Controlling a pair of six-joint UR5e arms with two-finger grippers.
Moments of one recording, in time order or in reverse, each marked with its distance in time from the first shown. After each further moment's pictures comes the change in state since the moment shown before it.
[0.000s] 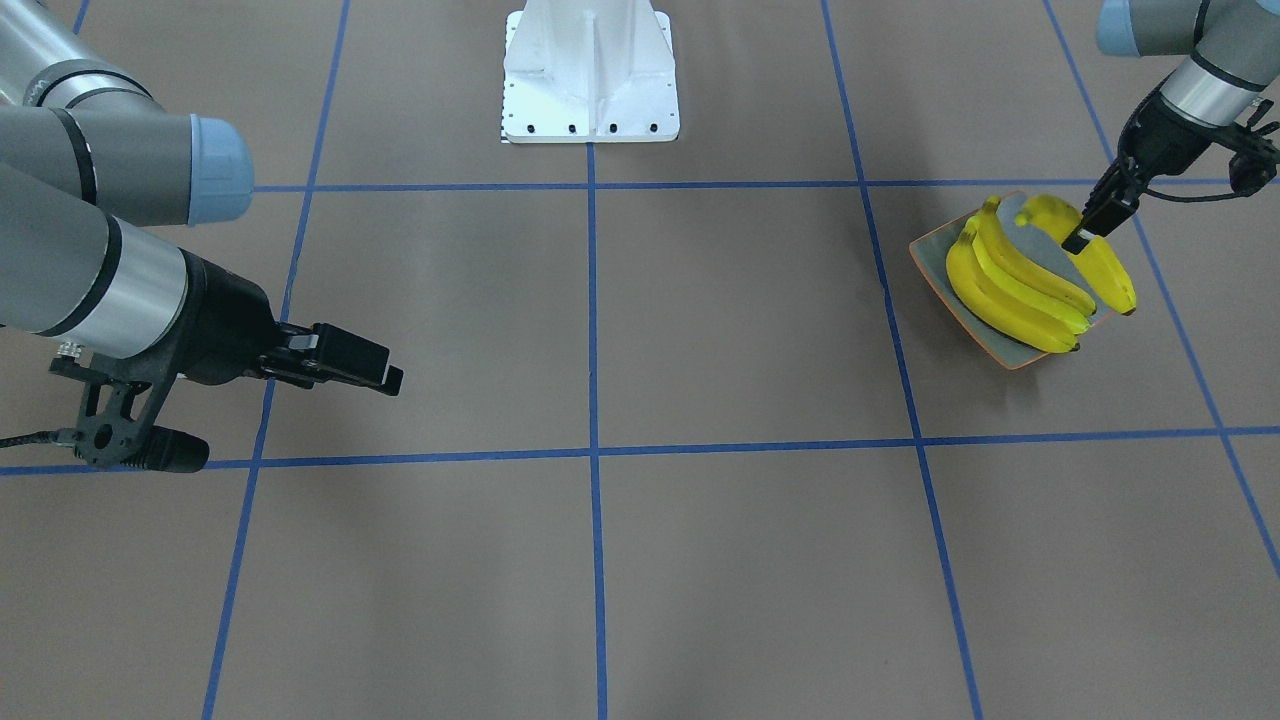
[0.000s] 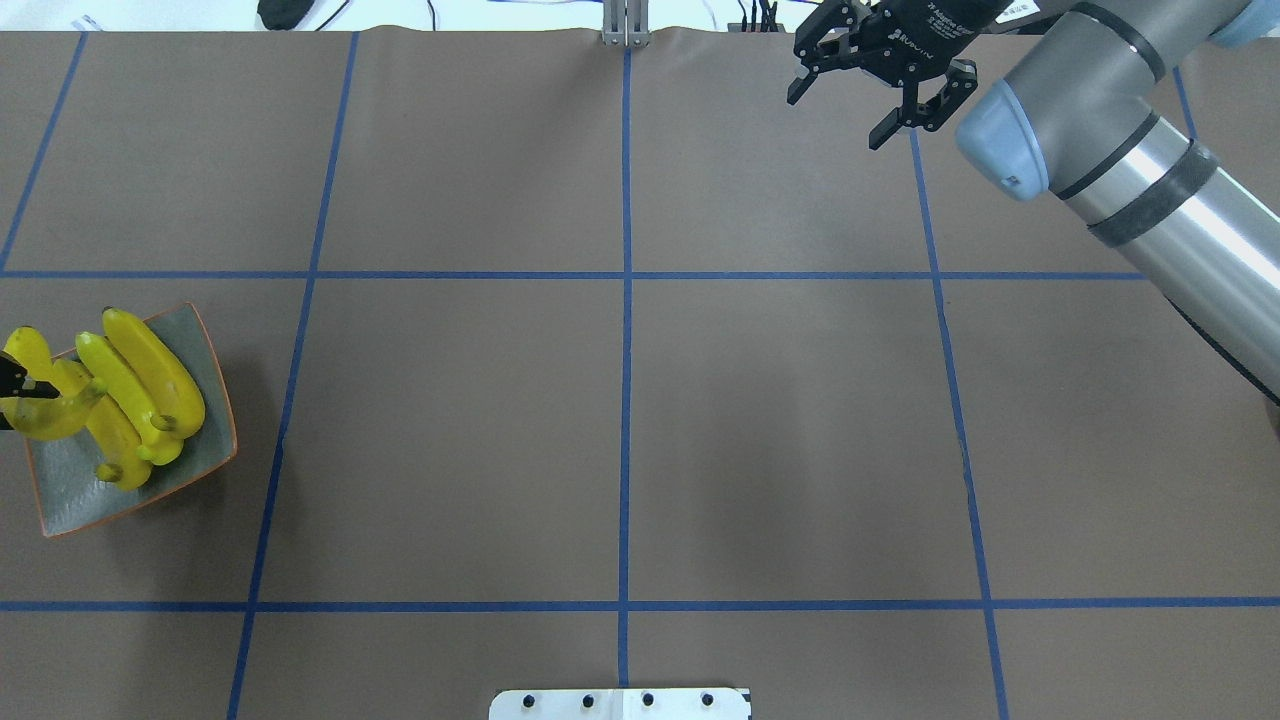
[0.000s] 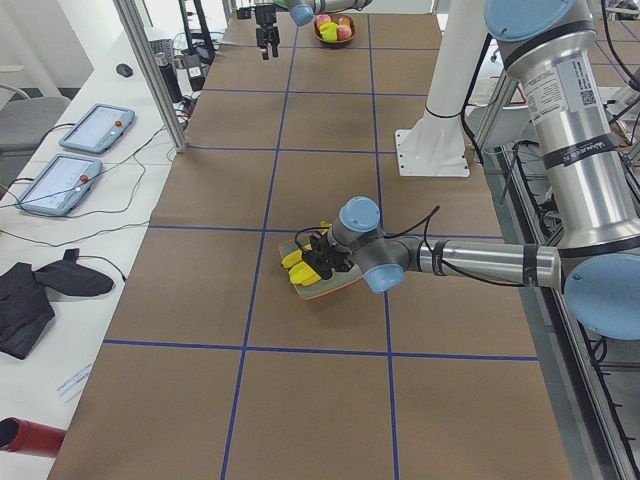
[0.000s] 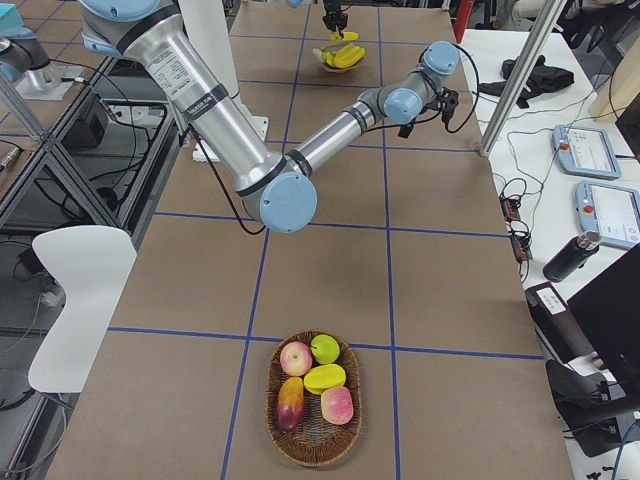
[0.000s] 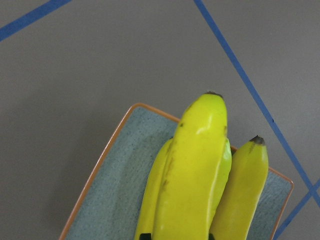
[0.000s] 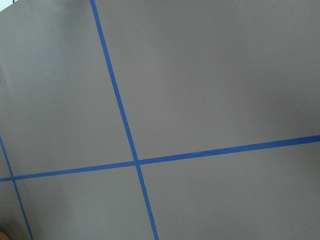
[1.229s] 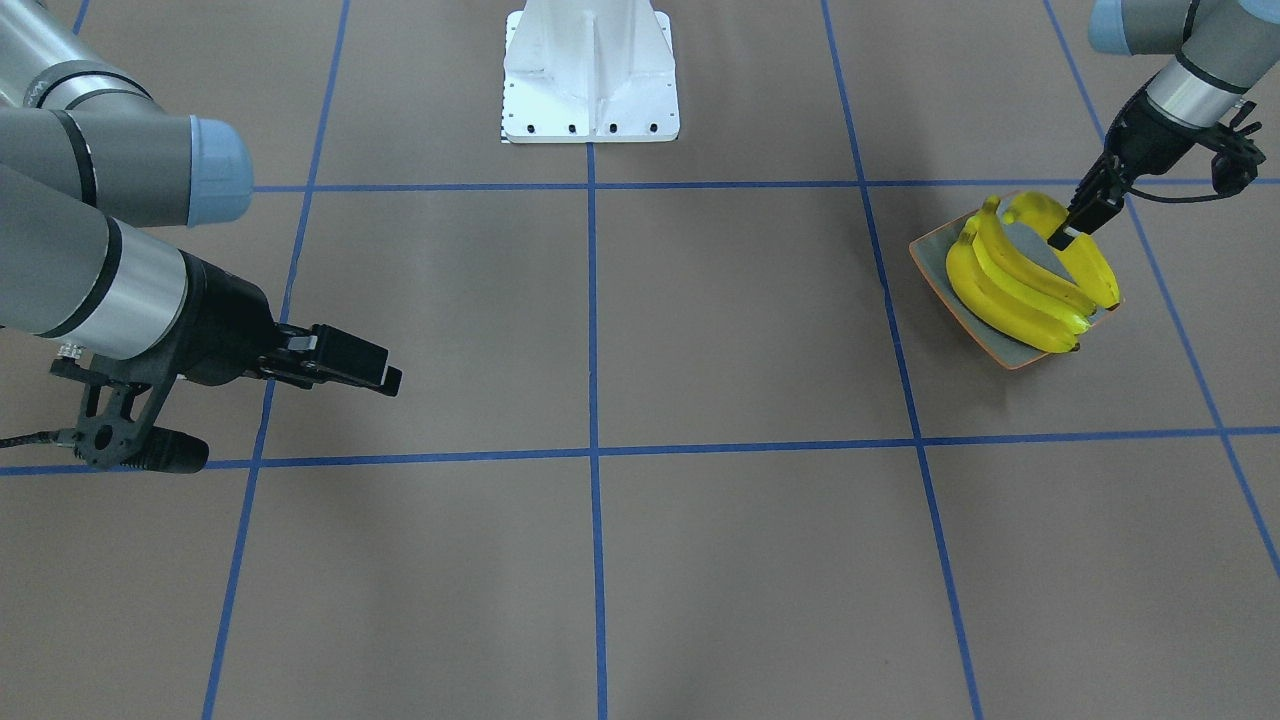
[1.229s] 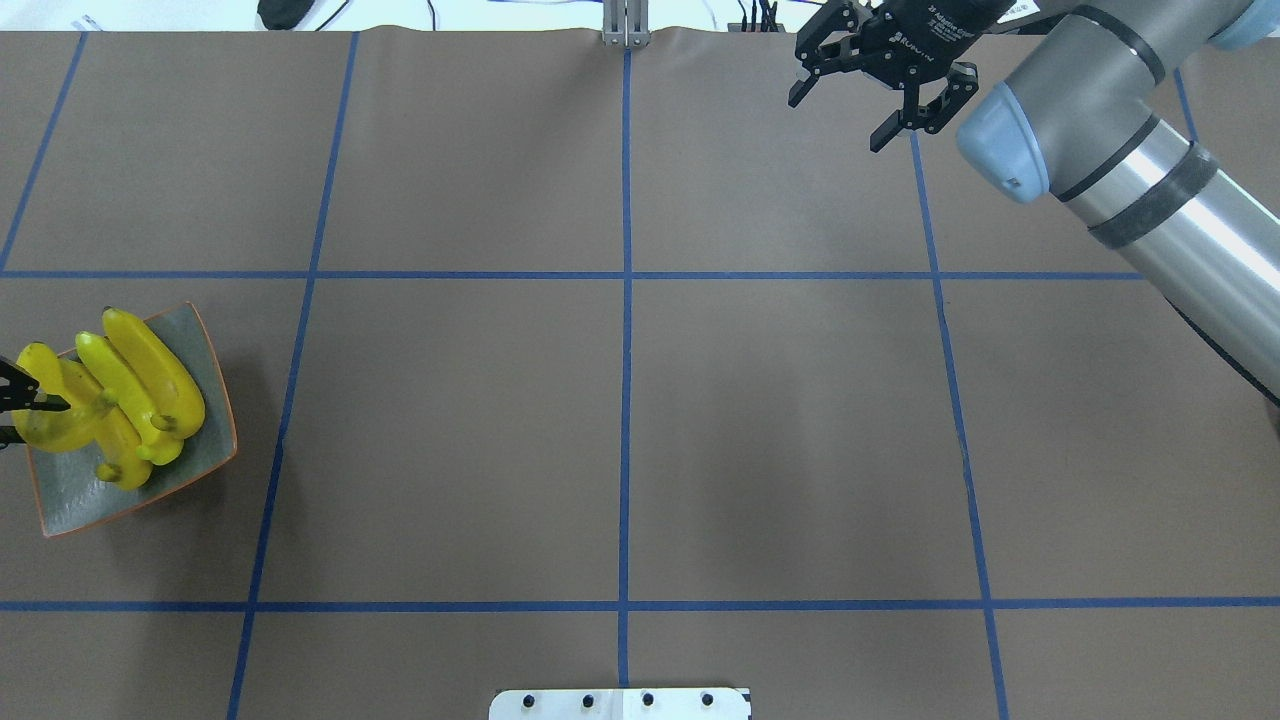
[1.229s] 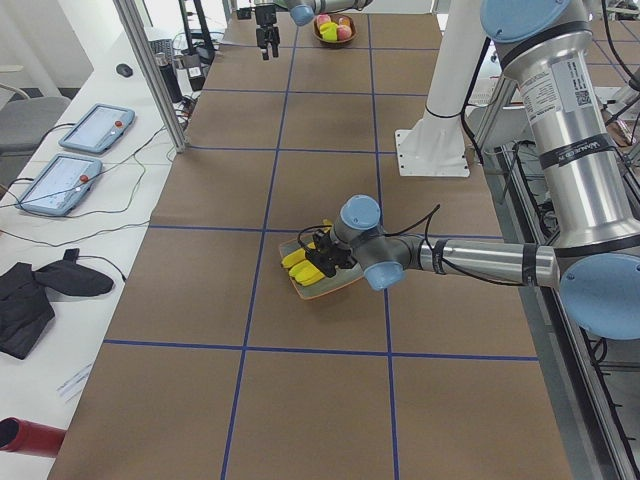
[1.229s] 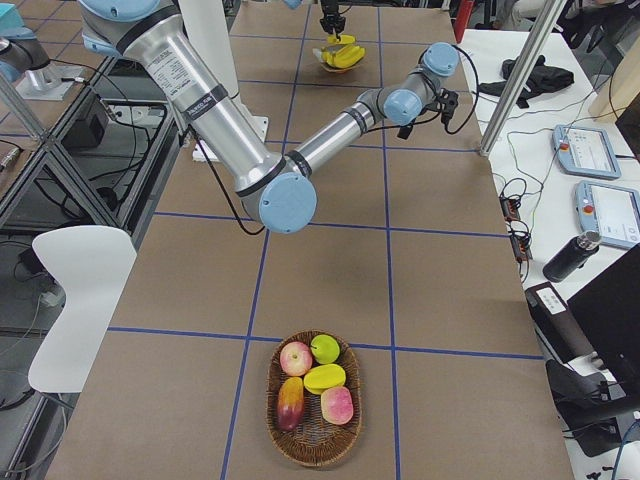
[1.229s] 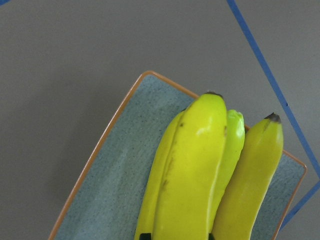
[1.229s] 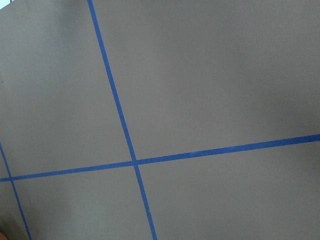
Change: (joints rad) left arm 0.028 0.004 -0.002 0.005 -0.002 -0.038; right arm -0.001 -0.004 0.000 0.000 0.000 0.000
